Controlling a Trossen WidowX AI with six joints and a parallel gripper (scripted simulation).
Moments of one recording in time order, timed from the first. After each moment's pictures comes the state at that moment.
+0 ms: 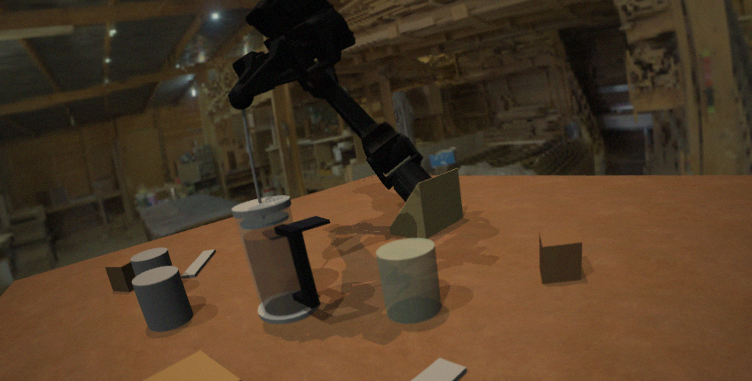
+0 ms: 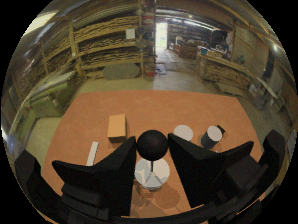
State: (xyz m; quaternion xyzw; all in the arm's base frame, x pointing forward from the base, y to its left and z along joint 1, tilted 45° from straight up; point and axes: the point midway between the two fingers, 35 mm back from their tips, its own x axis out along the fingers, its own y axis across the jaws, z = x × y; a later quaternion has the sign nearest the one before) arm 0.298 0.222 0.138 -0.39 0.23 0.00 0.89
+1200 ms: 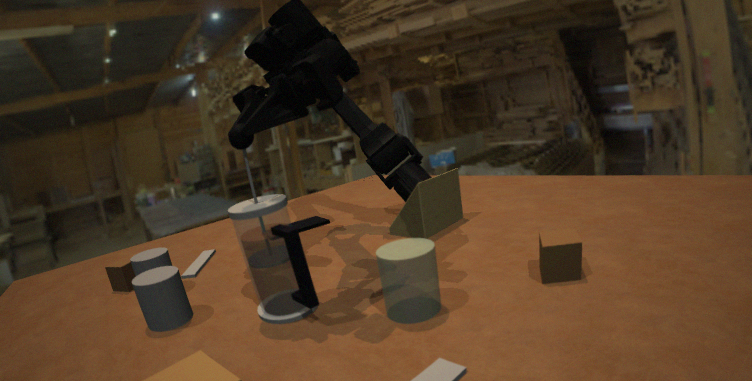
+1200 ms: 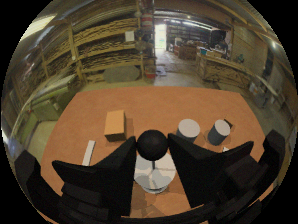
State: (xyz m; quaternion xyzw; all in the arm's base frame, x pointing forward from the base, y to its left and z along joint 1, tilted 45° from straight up) arm 0.310 0.191 0.102 -0.38 0.22 0.00 0.90
